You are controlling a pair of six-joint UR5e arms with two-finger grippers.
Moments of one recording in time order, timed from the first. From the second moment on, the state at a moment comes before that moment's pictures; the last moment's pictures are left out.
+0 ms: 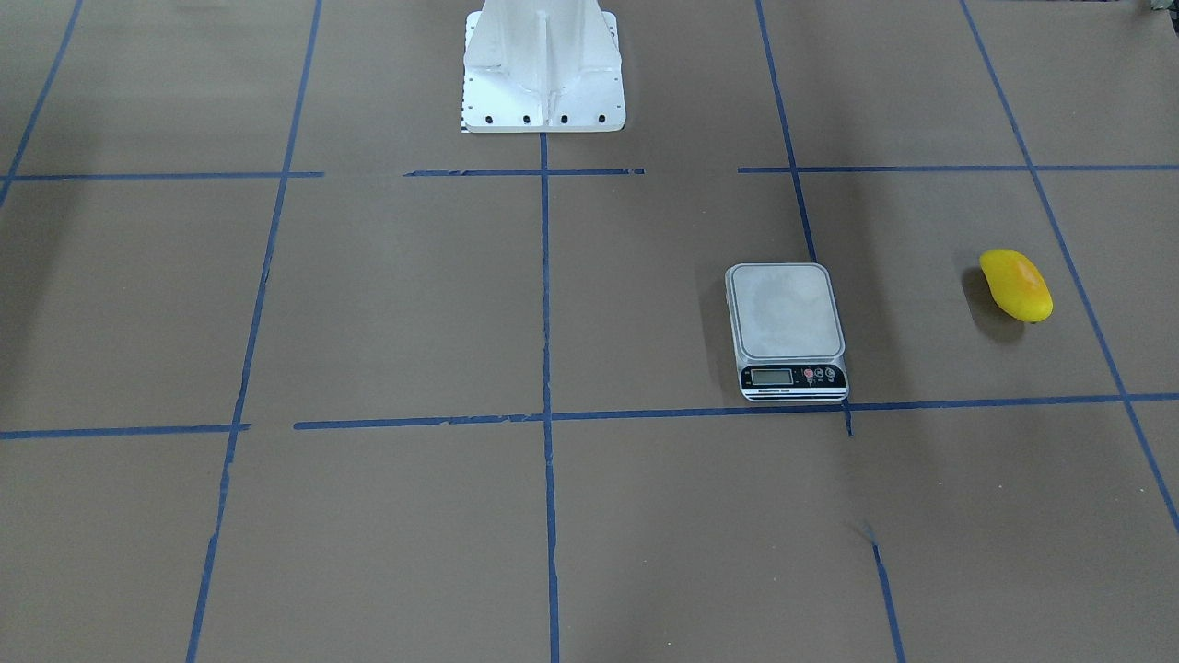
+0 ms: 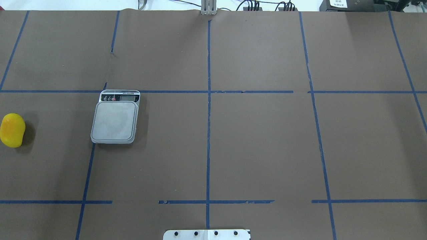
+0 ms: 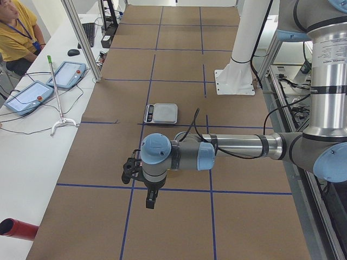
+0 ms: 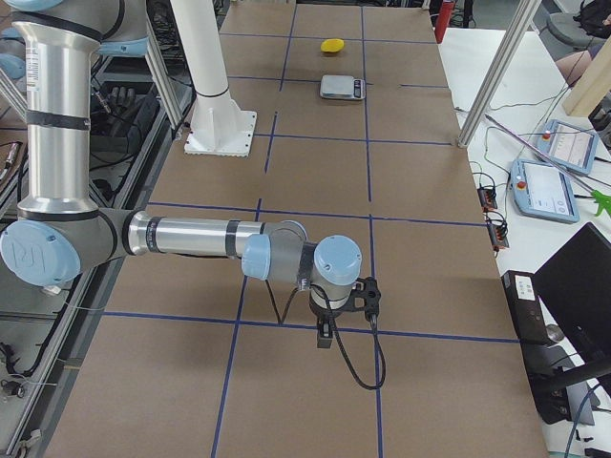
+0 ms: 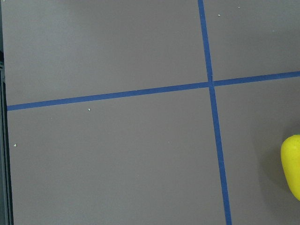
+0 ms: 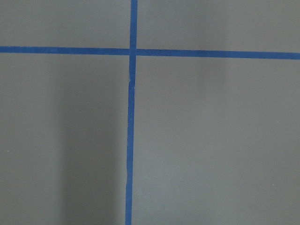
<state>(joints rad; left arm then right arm) -1.71 -1.49 -1.67 -1.58 -2.31 0.20 1.62 -1.66 1.66 -1.68 2.35 -0.12</state>
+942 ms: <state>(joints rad) -1.49 -1.44 -1.67 -1.79 -2.36 -0.18 1.62 -1.66 1.66 -1.68 2.35 -0.12</state>
